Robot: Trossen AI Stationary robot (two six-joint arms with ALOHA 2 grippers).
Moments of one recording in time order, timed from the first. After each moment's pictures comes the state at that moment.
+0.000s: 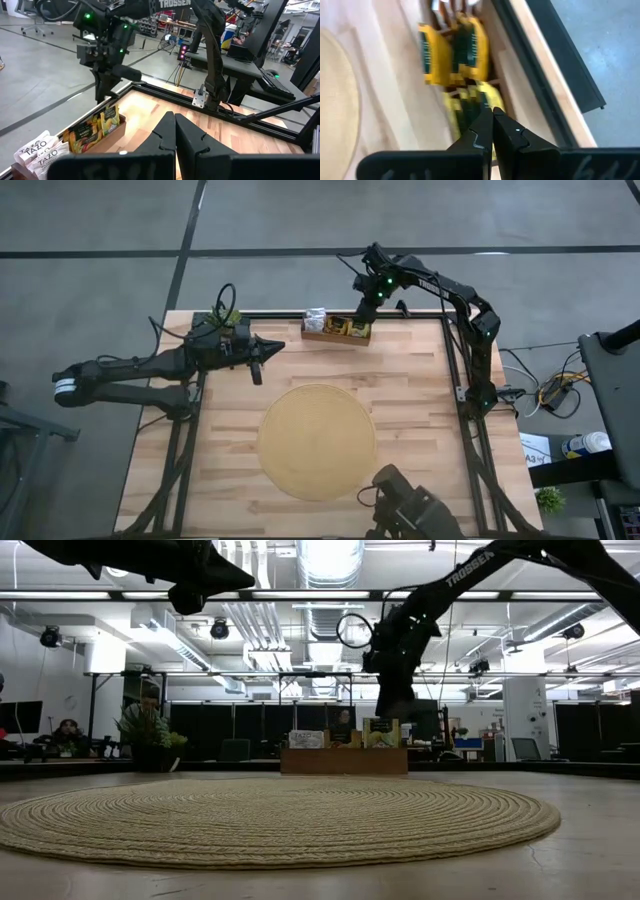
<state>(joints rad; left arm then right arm) 0.27 0.85 0.63 0.18 -0.02 -0.20 -0.84 2.03 1.77 -0.95 -0.37 -0.33</state>
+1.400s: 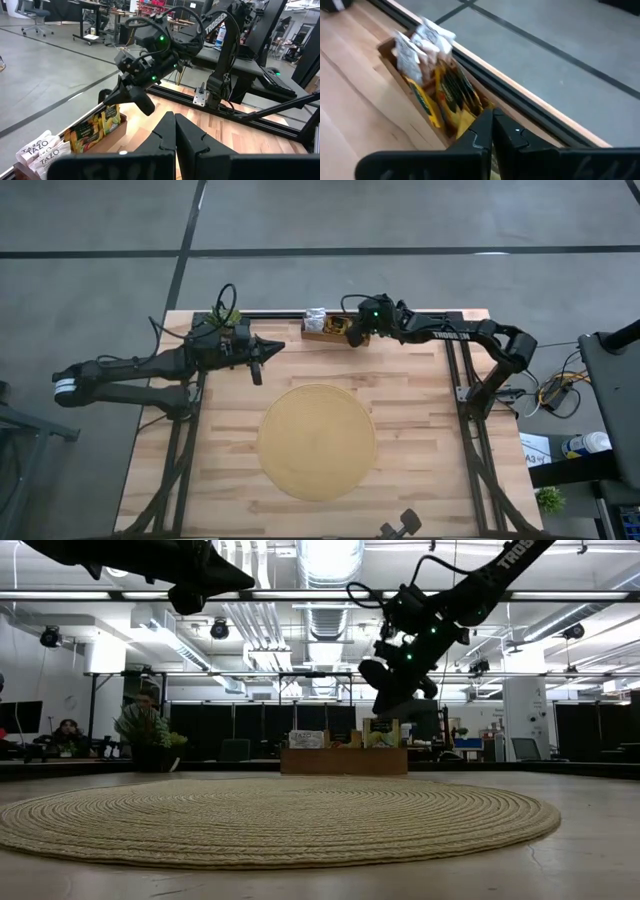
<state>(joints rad) 0.27 0.85 0.63 0.18 -0.02 -0.19 -0.57 1.66 1.01 -0.01 0.23 0.20</state>
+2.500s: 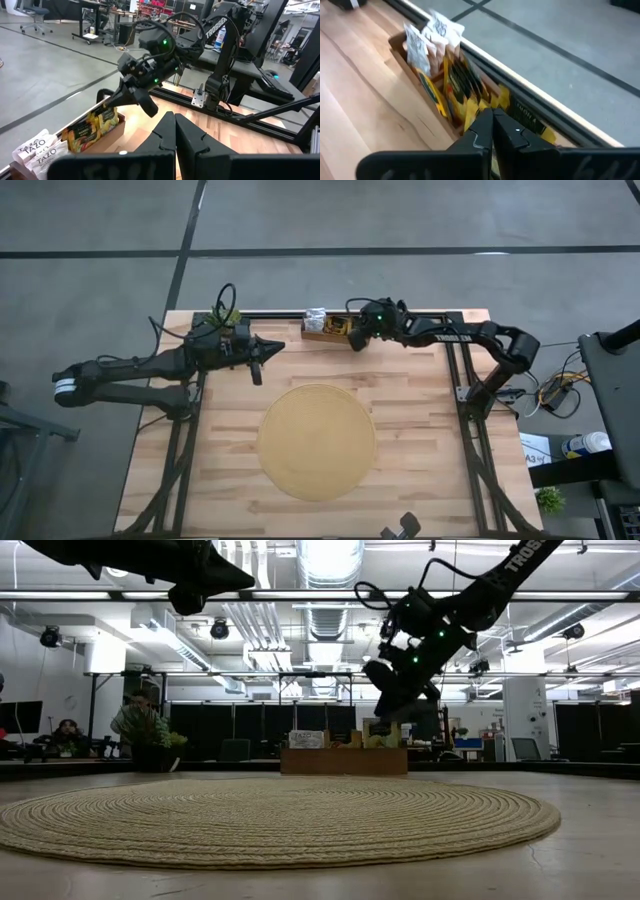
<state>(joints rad) 0.27 0.85 0.63 0.18 -0.02 -0.21 -0.57 1.64 0.93 0.07 0.17 0.18</state>
